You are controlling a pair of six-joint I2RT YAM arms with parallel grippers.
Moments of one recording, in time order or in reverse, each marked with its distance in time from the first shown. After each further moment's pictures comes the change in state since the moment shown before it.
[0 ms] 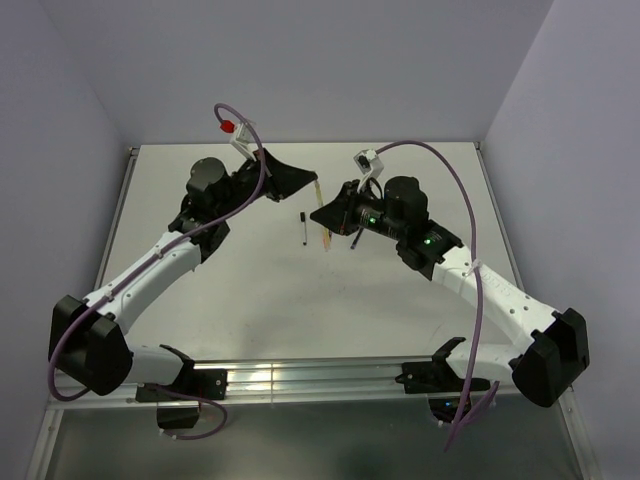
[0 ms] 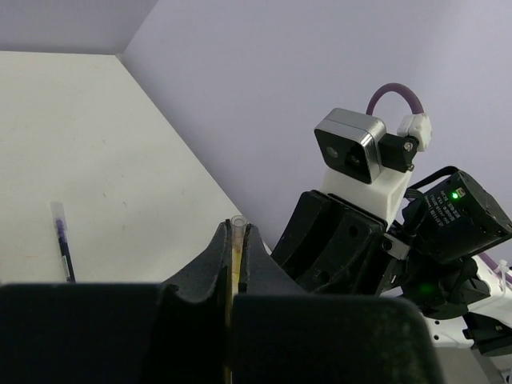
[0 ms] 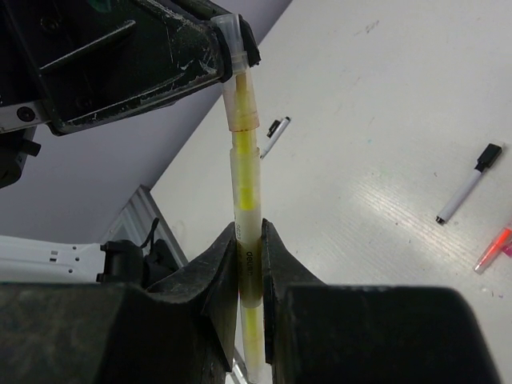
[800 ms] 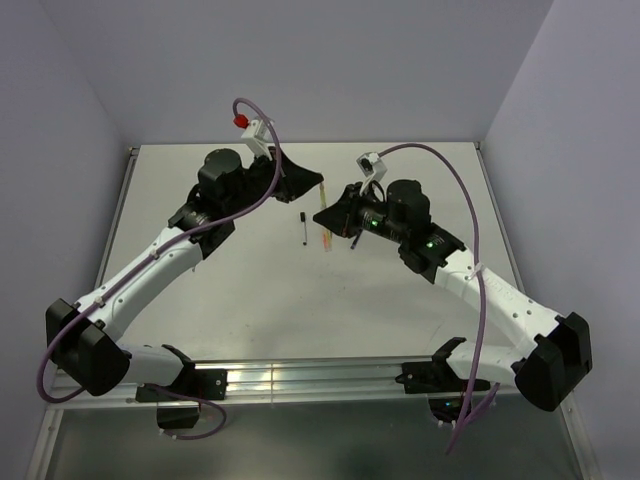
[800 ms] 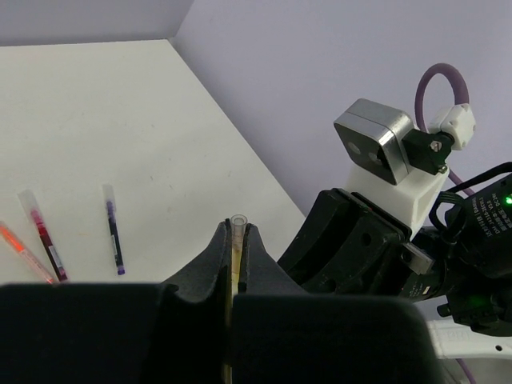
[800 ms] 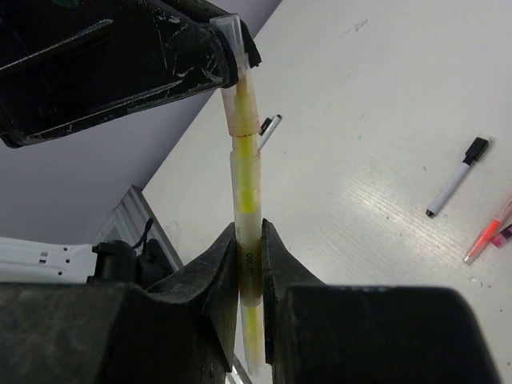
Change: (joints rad) left arm -0.098 -0.006 0.153 -0.311 -0.163 0.191; right arm 0.003 -0.024 -0.021 0.000 0.022 -0.011
